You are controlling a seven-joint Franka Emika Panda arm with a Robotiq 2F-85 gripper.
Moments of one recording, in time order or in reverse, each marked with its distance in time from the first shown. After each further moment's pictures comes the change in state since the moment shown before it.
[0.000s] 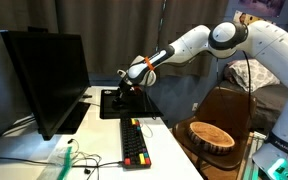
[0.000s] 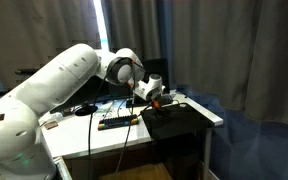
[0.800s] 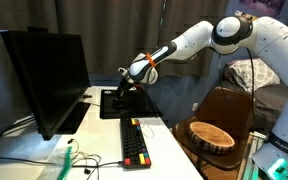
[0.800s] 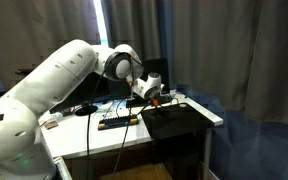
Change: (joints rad) arm -0.010 -0.054 0.011 -0.068 0.036 0.023 -0.051
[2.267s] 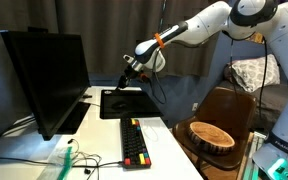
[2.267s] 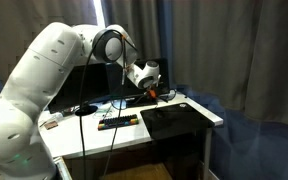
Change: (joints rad) arm -0.083 -0.233 0.088 -0.210 0.197 -0.038 -0.206
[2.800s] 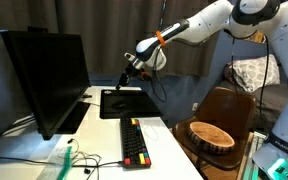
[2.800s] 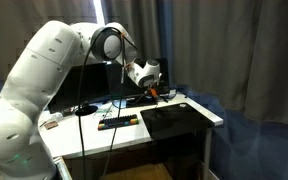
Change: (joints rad) arm -0.014 -0.022 0.004 -0.010 0.013 0.001 -0.017
